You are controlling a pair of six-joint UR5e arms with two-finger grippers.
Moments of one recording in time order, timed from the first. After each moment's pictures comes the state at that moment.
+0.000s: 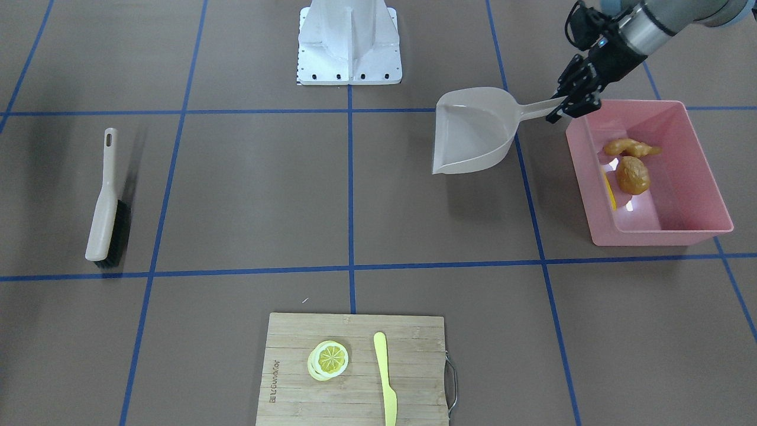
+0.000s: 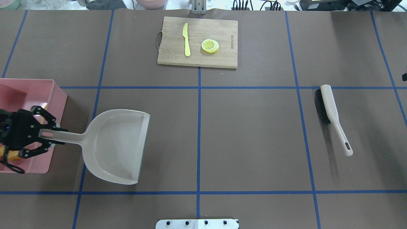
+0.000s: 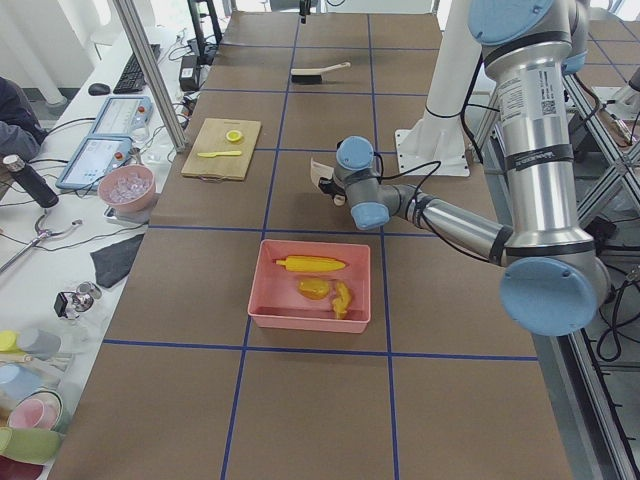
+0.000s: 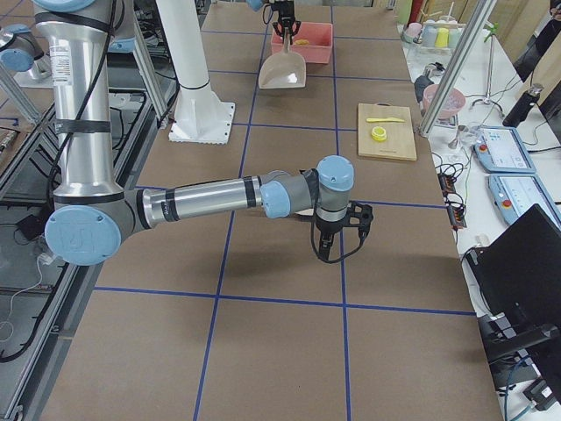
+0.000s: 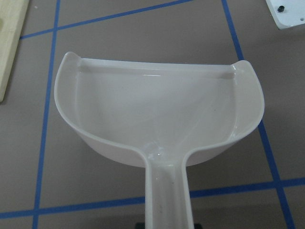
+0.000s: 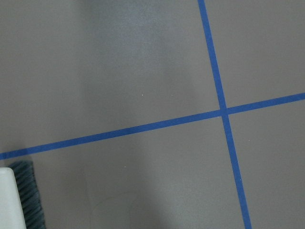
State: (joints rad) left arm -0.76 -1.45 -2.00 -2.40 -2.20 0.51; right arm 1.39 -1.56 1.73 -1.47 2.31 0.52
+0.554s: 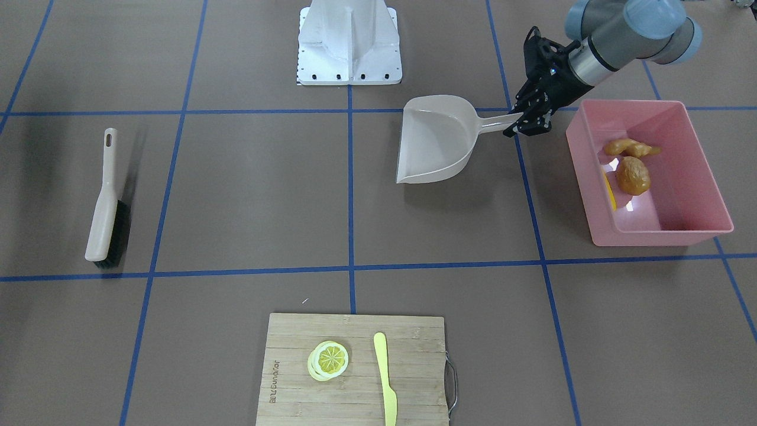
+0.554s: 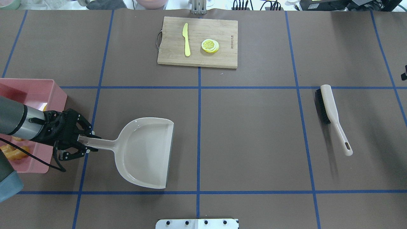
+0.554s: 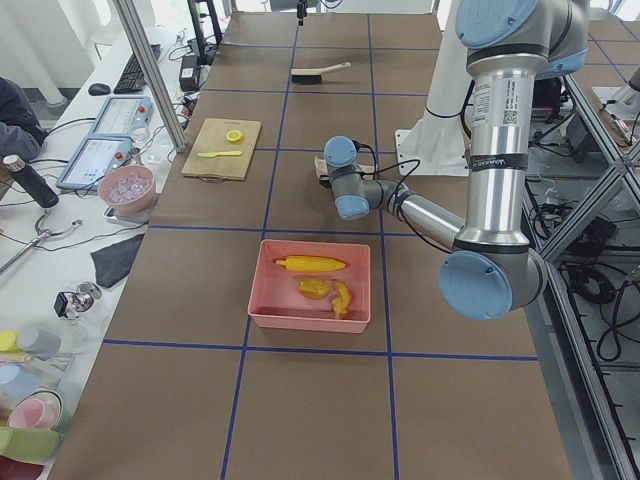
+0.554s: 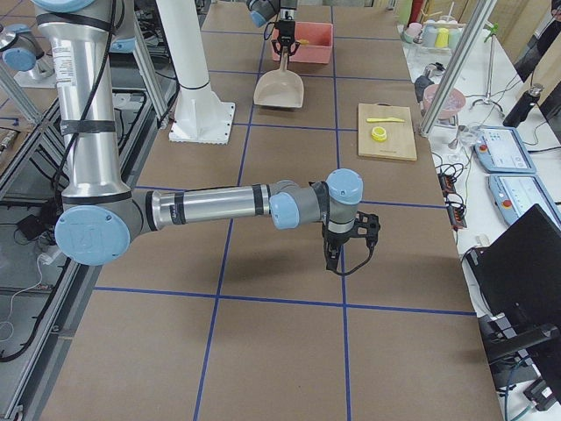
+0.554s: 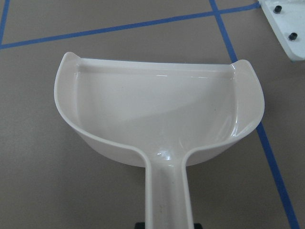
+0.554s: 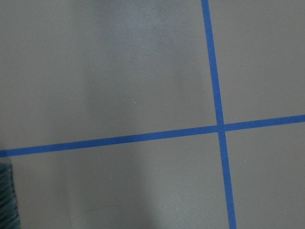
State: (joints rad) left arm -0.69 -1.58 -1.91 -2.37 -2.26 0.32; right arm 1.39 -1.52 1.63 -1.44 2.30 0.38
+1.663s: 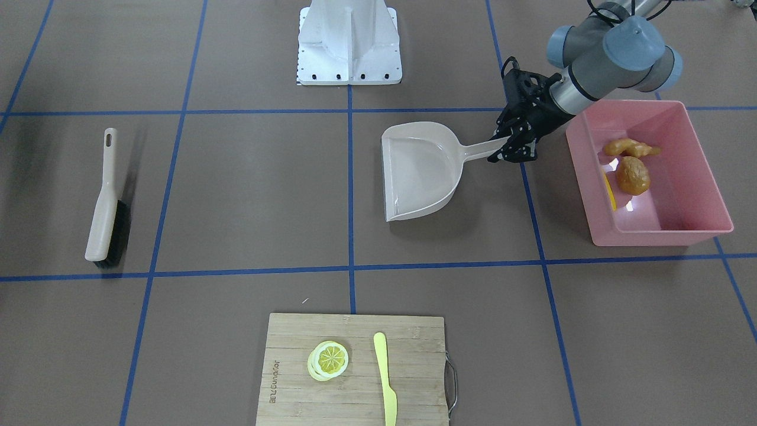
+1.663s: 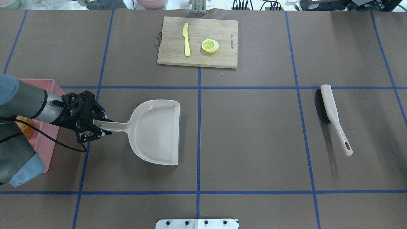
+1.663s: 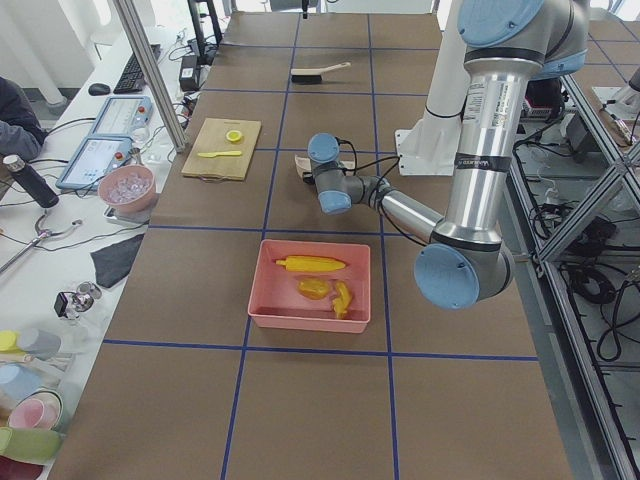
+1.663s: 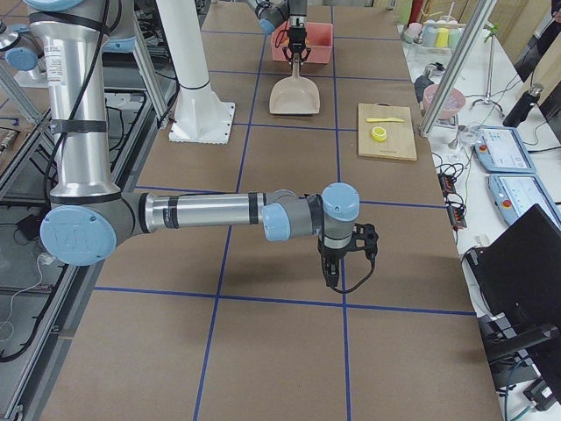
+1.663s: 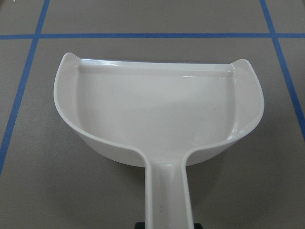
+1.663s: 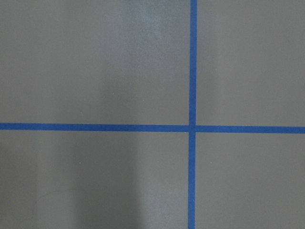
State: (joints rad) left arm -0.72 -1.71 -1.79 -2.38 -2.23 0.28; right arm 1.48 -1.55 1.62 -1.47 2.34 0.20
